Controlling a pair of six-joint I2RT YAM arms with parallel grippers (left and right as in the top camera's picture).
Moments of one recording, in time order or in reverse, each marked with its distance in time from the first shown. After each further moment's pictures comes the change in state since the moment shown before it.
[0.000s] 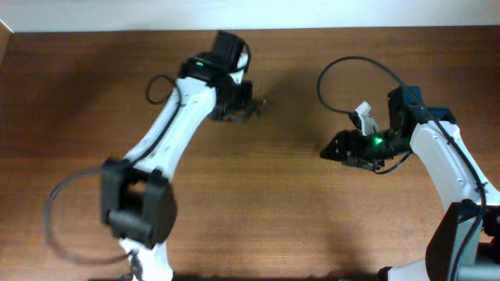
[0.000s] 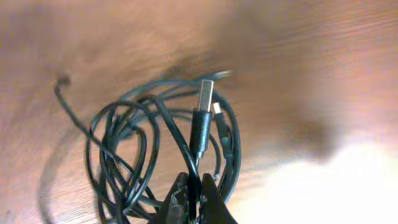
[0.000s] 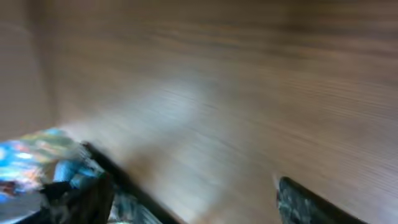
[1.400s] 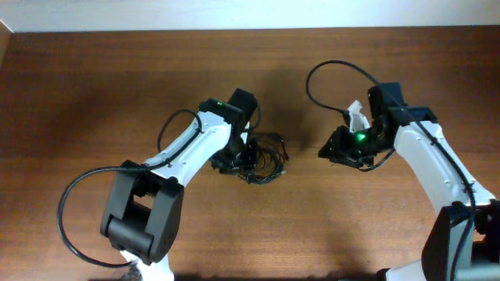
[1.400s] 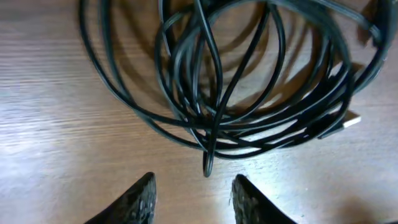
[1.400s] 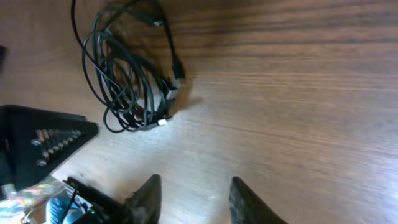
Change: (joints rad) left arm -0.107 -0.060 -0.402 -0.130 0.119 -0.280; right arm 0.119 -0.002 -0.003 0.096 0.179 0.285
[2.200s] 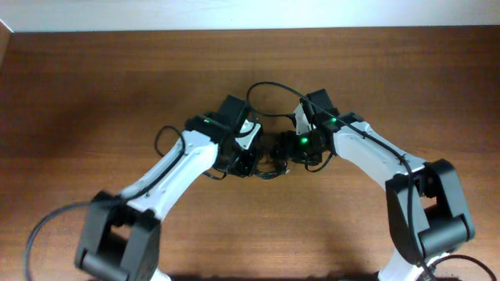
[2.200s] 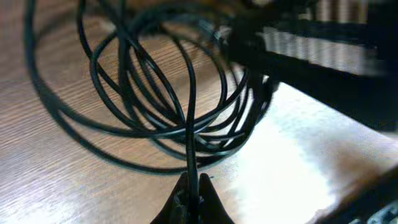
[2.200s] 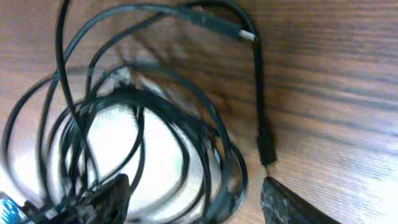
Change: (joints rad) left arm 0.000 -0.212 -0.168 0.190 0.091 0.300; right arm 0.309 0.216 -0.006 0.386 0.101 0.209
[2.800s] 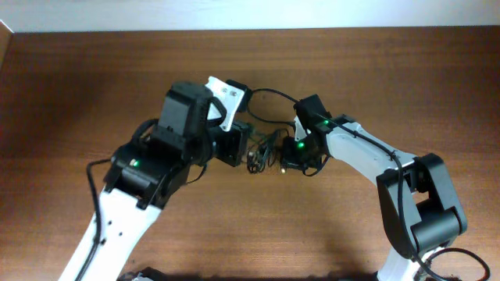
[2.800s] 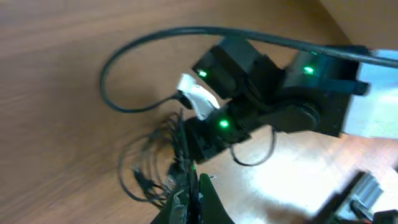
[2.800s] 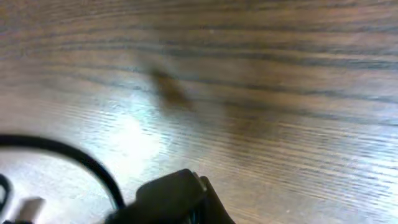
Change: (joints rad) left arm 0.008 -0.449 0.164 0.034 -0.022 -0.002; right arm 0.020 0.036 0.003 -0.068 0.087 0.056
